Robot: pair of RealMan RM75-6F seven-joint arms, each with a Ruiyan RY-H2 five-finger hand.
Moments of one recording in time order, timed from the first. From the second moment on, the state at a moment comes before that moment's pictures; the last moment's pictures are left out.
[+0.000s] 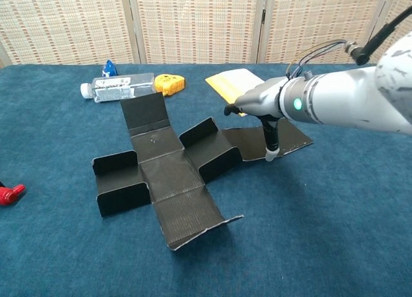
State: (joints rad) left arm -0.04 -1.10 -0.01 -1.67 1.59 1.60 0.06; right arm 1.21 -1.59 0.13 -1.54 -0.22 0.89 -1.14
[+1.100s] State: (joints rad) left arm -0.02 -1.09 -0.01 -1.67 1.58 1.60 0.02; right arm 1.36 -1.73 0.05 -1.31 -0.08 0.82 -1.13
